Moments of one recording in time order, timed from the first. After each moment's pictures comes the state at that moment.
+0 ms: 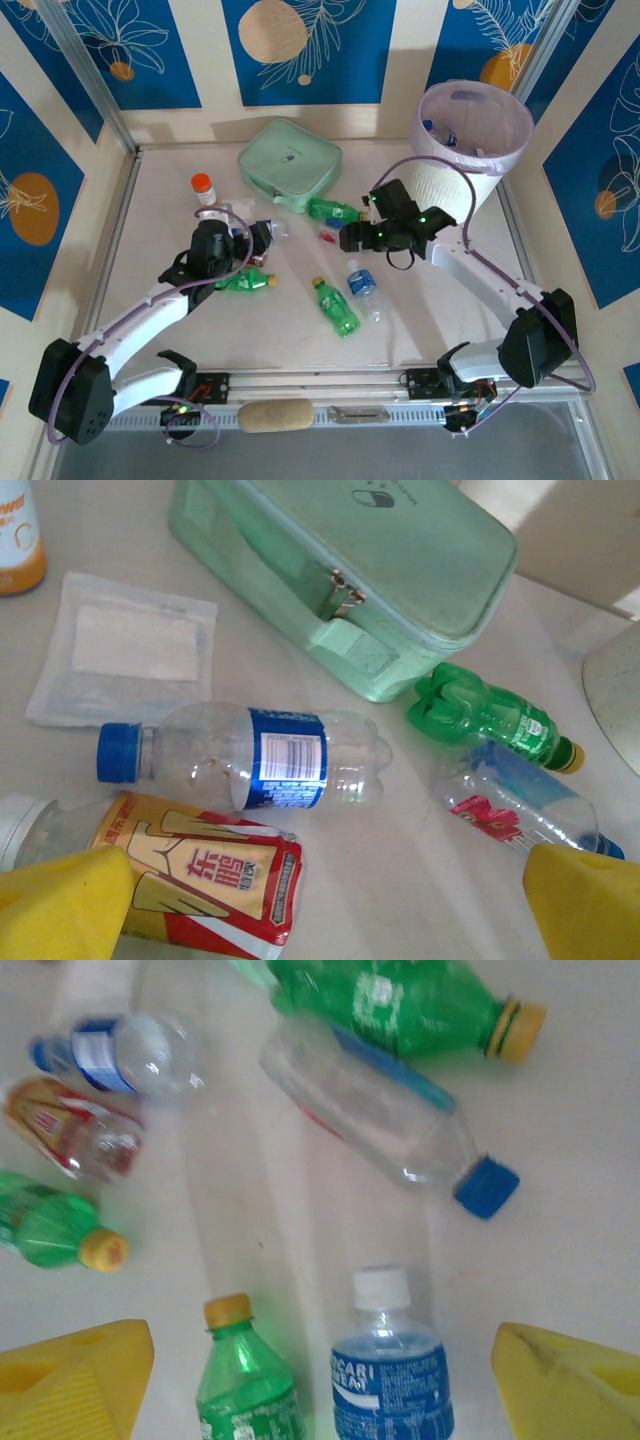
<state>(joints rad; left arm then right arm) -0.44 1.09 0.60 -0.03 -0.10 -0.60 0.57 1.37 1.14 -0.79 -0.05 0.43</state>
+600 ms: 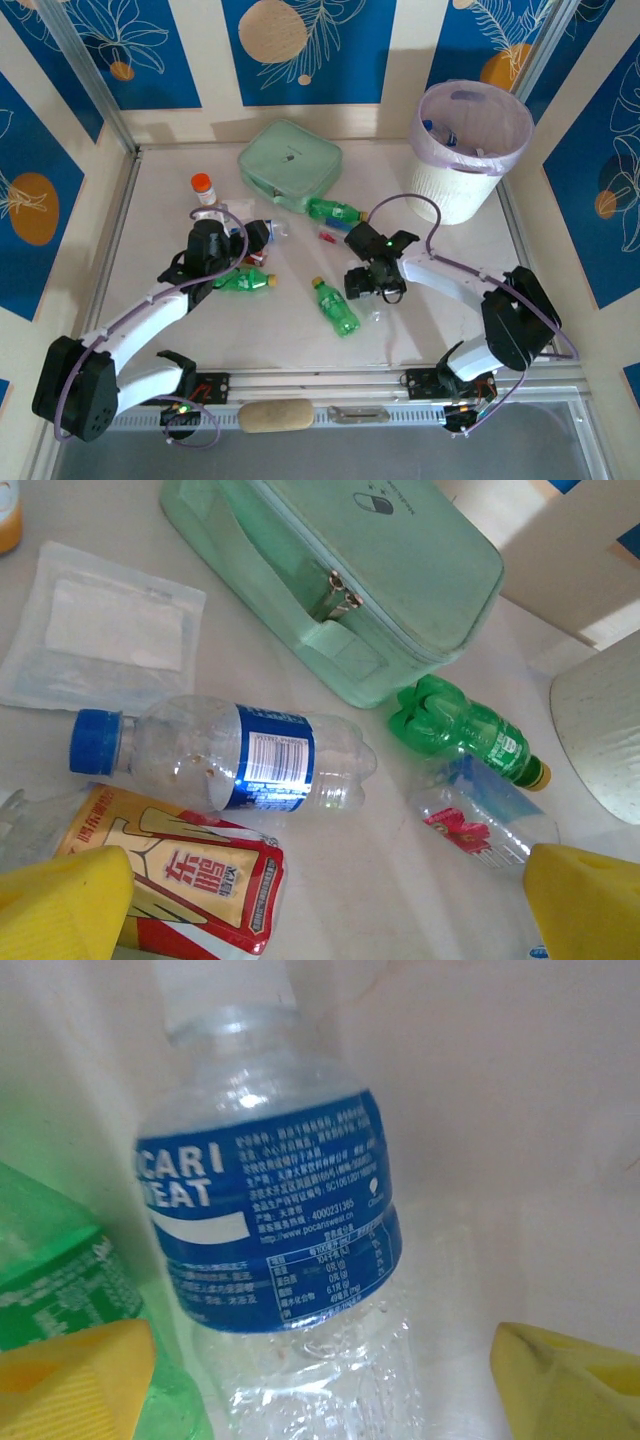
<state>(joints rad) -0.41 1.11 0.58 0.04 -0.02 -0.68 0.72 1.48 0.95 -0.89 0.05 0.57</state>
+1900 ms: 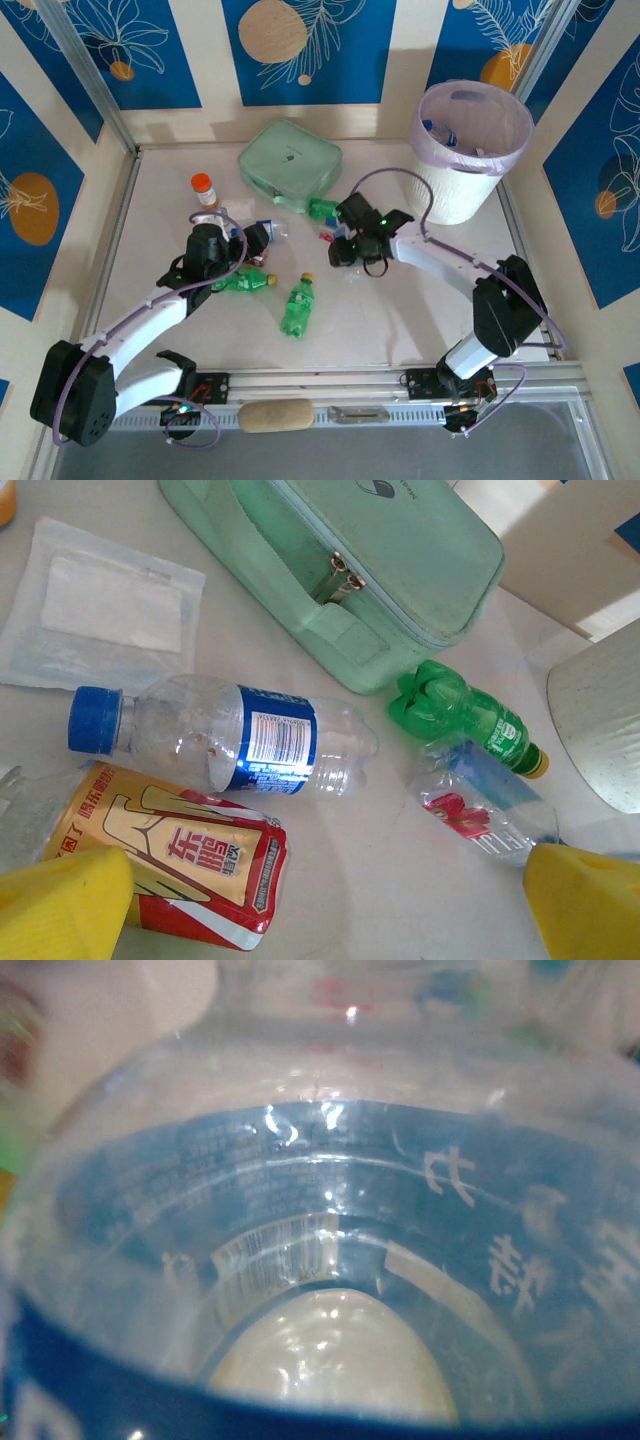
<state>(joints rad) -0.41 1.08 0.54 0.05 0.00 -0.69 0.65 1.55 1.18 -0.74 -0.06 0.48</state>
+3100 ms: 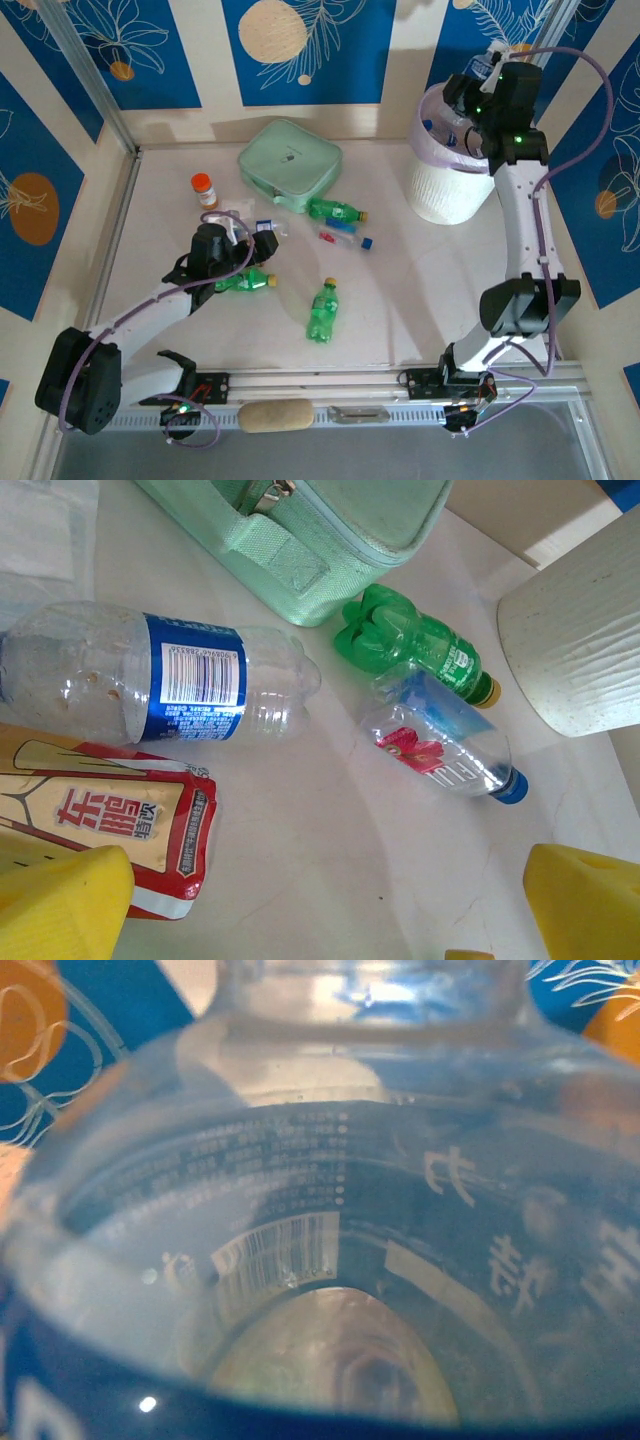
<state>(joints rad) -0.41 1.15 0.53 0.09 0.16 -0.67 -0.08 1.65 1.89 -0.53 -0.14 0.43</state>
